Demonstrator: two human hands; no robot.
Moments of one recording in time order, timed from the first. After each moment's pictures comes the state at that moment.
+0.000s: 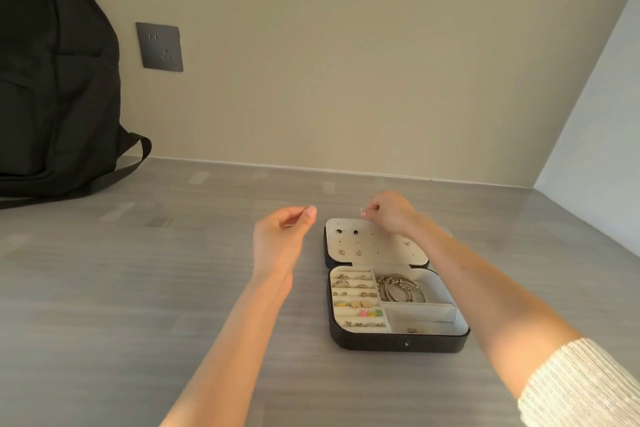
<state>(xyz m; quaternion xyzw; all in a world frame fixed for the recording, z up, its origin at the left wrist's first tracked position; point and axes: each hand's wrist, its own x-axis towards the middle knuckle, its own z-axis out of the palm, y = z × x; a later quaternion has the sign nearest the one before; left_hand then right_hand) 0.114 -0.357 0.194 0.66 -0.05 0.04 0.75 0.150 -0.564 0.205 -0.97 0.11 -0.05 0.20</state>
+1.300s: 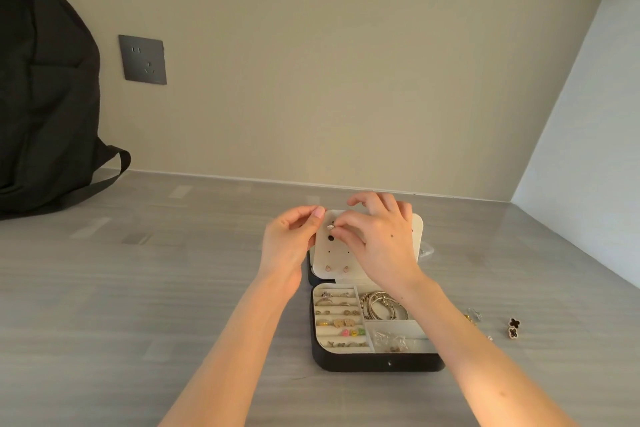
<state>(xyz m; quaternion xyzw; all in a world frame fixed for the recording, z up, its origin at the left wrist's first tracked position) 0.124 -0.388 0.203 0.54 -0.11 -0.06 0.83 0.076 -0.514 0.213 -0.91 -0.02 -0.41 0.06</state>
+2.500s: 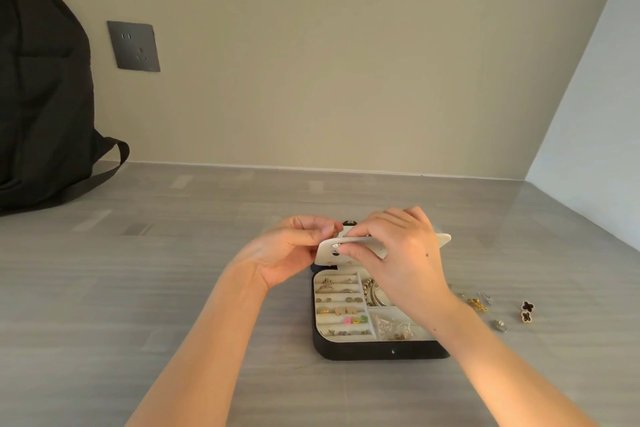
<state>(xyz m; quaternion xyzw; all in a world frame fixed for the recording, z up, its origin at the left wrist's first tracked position) 0.141 -0.368 0.192 0.49 -0.33 -0.36 0.72 0.039 -0.513 0.202 -0.86 -0.12 -0.48 0.14</state>
